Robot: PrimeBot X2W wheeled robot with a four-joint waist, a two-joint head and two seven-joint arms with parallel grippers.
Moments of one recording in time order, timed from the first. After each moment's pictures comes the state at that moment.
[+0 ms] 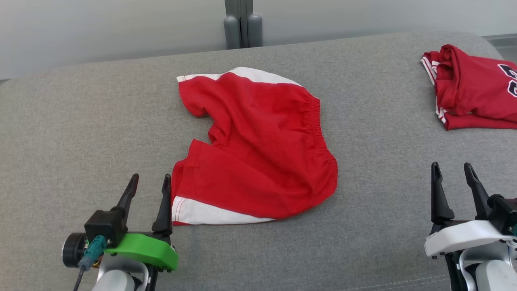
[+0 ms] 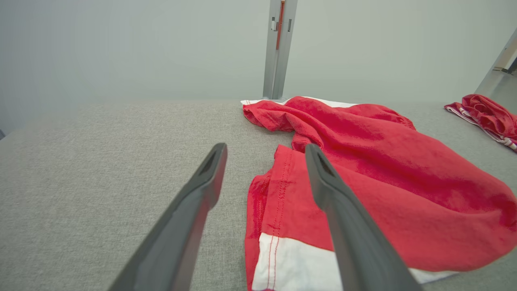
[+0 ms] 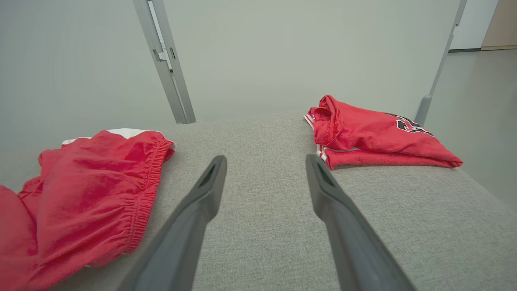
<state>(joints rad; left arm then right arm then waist) -0.17 0.26 -0.39 0.25 -0.48 0.10 -0.26 -0.04 -0.07 -0.17 0.12 0.15 0.13 -0.19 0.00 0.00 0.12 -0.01</state>
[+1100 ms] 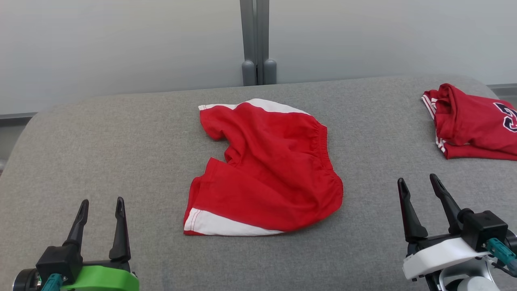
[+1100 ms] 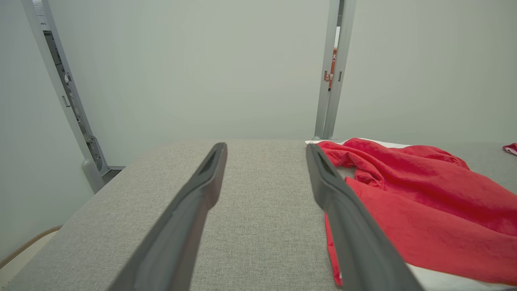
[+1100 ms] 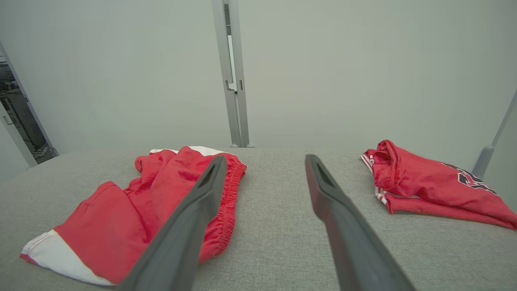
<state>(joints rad) 0.03 0.23 -0.09 0.13 -0.32 0.02 -0.26 0.06 -0.10 -0.01 0.00 0.15 0.13 -0.16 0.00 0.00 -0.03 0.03</state>
